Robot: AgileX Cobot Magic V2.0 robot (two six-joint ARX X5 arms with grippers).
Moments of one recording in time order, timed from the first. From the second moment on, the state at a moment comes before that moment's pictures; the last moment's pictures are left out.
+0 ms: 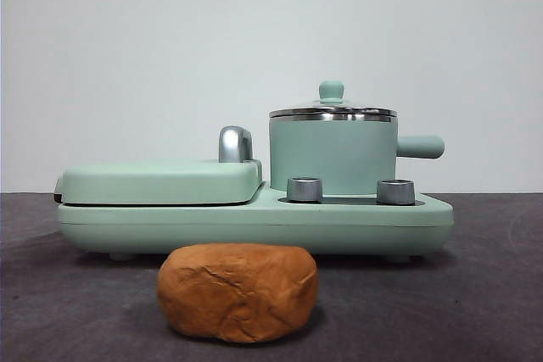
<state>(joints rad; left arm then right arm) -0.01 0.13 0.56 -0.29 0.39 -0.27 0.04 0.20 0.55 -0.31 -0.29 0.21</state>
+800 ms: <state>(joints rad) -0.08 0.64 0.88 -0.66 0.47 0.41 0.11 0.67 0.85 -0.65 -0.43 -0.32</state>
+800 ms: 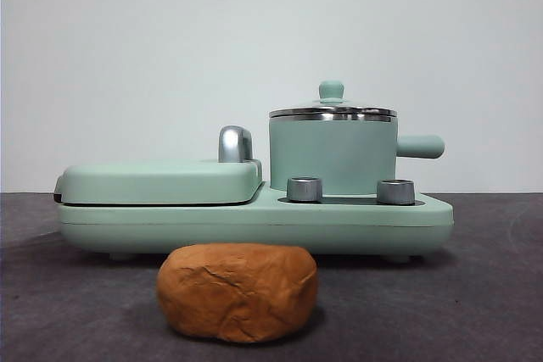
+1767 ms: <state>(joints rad) -0.39 1.03 0.88 -0.06 0.47 0.29 0.20 0.84 0.85 -0.44 -0.41 -0.31</state>
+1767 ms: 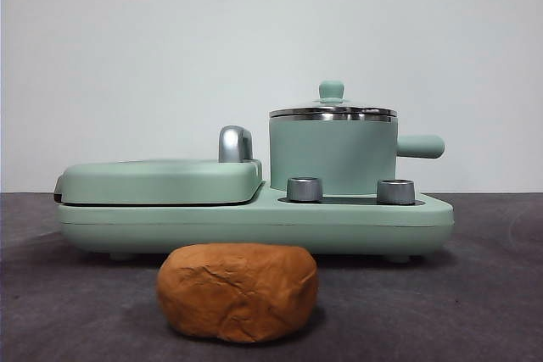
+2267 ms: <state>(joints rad) -0.56 1.51 1.05 0.27 0.34 0.17 0.20 0.84 0.85 -0.44 -0.41 -0.31</state>
